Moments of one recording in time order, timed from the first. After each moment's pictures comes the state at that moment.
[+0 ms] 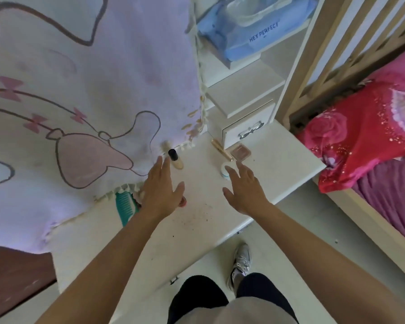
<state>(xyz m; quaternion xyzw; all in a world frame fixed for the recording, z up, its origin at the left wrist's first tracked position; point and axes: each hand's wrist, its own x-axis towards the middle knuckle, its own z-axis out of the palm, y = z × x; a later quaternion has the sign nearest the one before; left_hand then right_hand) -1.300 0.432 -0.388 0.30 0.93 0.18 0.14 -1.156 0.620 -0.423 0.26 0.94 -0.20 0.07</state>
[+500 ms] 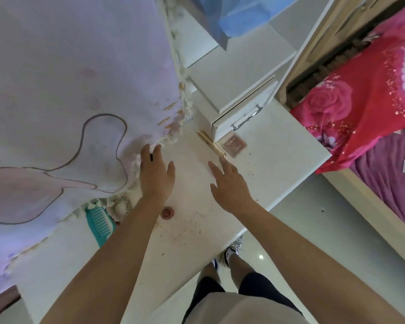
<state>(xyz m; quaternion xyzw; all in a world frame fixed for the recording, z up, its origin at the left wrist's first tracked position) -1.374 0.523 -0.469 0.24 0.95 0.16 0.13 -1.217 0.646 -0.497 0.28 0.92 -0.23 0.13</state>
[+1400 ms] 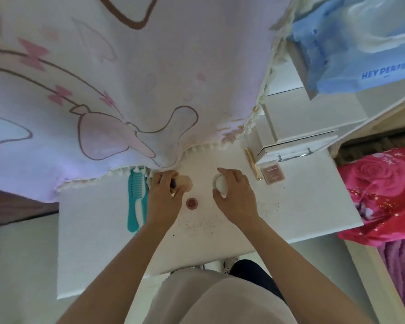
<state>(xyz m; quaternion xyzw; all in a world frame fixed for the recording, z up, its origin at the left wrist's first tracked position) -1.307 0.431 -0.402 0.05 0.94 0.34 0.07 -1.248 0.613 -0.439 0.17 0.93 -0.34 0.01</state>
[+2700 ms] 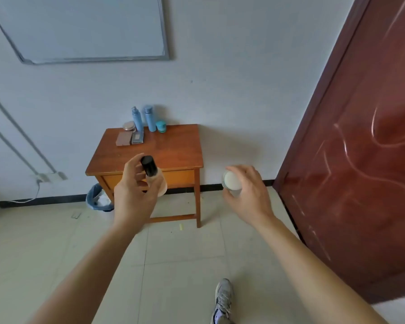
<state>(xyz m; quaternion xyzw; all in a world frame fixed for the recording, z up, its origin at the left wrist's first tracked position) -0.723 -0.270 -0.211 -0.56 0.63 0.25 -0.48 -0.982 -0.242 -0.260 -0.65 0.66 -0.38 0.03</state>
